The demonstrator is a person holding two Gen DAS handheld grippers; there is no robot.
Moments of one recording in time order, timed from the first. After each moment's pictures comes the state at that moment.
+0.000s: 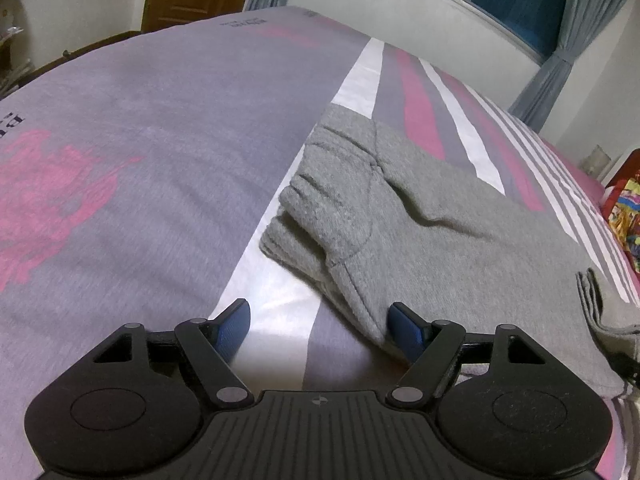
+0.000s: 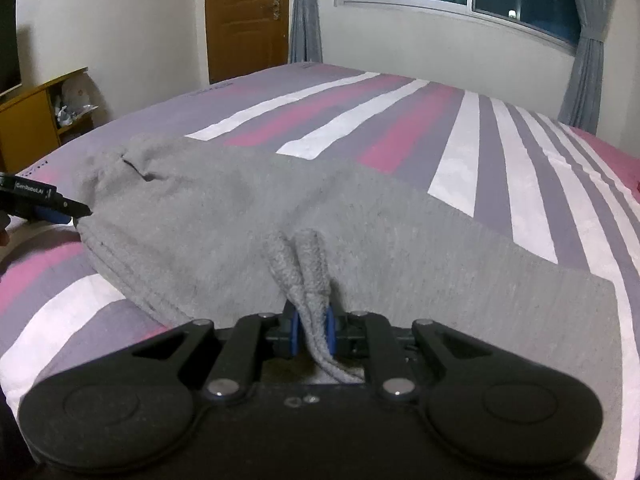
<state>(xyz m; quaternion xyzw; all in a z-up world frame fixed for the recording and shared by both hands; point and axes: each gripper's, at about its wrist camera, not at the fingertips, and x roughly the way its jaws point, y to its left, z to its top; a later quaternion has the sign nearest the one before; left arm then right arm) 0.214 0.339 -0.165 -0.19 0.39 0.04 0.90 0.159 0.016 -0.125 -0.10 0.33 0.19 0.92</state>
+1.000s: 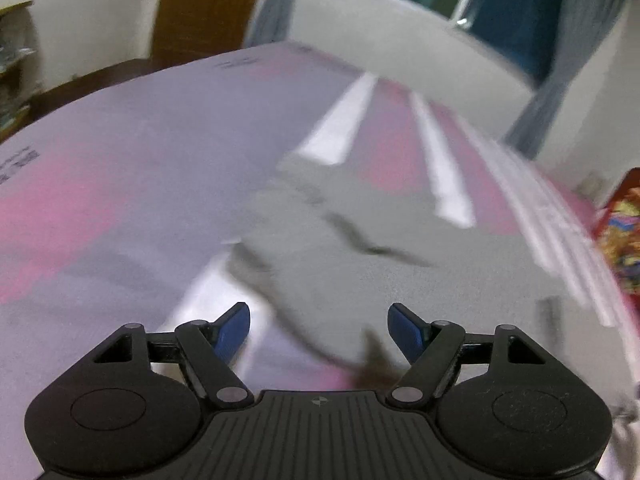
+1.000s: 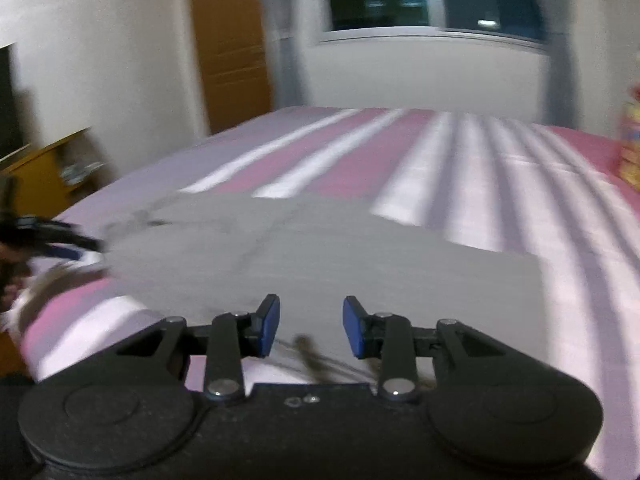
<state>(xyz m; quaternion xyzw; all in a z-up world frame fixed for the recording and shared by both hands) 0.198 0.295 -0.123 -0.20 0.34 0.04 0.92 0.108 -0.096 -0.089 0.00 0.28 0.16 0.95</state>
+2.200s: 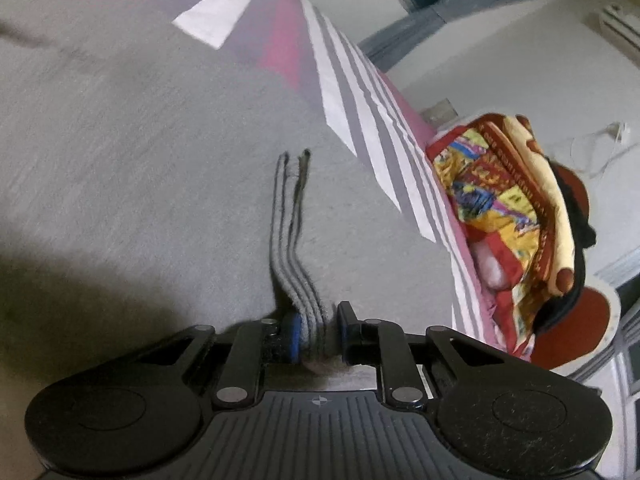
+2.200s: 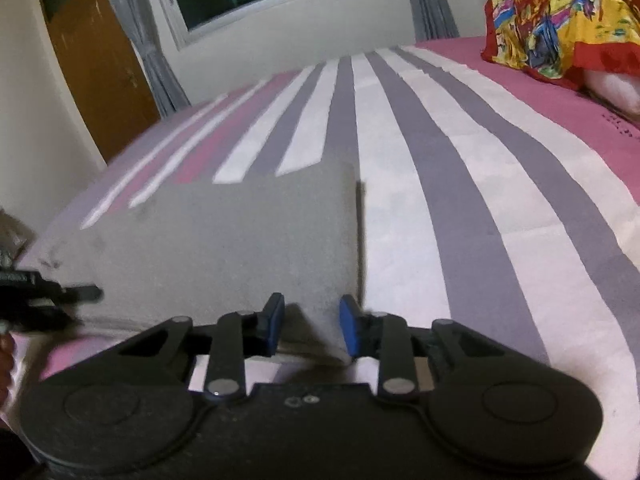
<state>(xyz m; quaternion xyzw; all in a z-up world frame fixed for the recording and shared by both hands) 0.275 0.121 -0.182 -0.33 0.42 -0.23 0.82 0.111 -0.185 -0.132 0.09 0.36 0.05 0.93</state>
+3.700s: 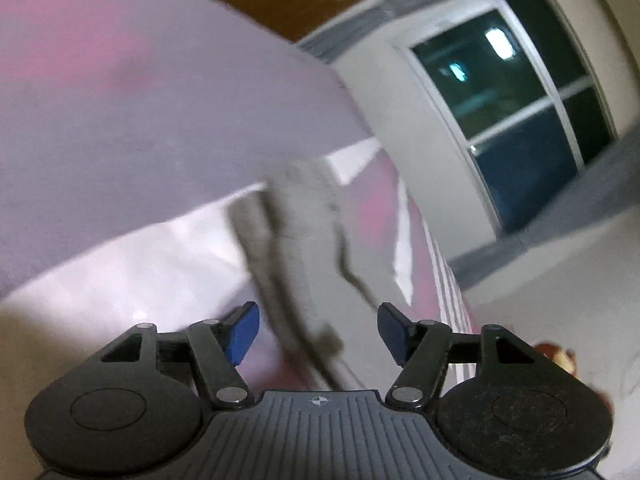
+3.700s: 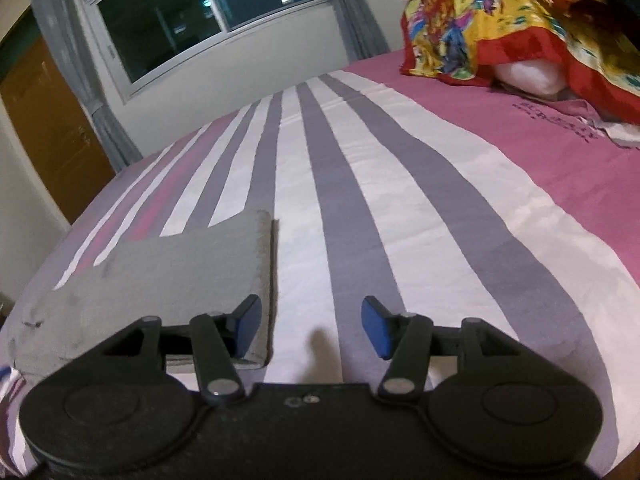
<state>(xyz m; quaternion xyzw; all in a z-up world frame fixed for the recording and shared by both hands) 0.176 0.354 -0.190 -0.49 0.23 0.03 0.84 0.058 -0.229 -0.093 0.17 0.30 -0.03 0.94</state>
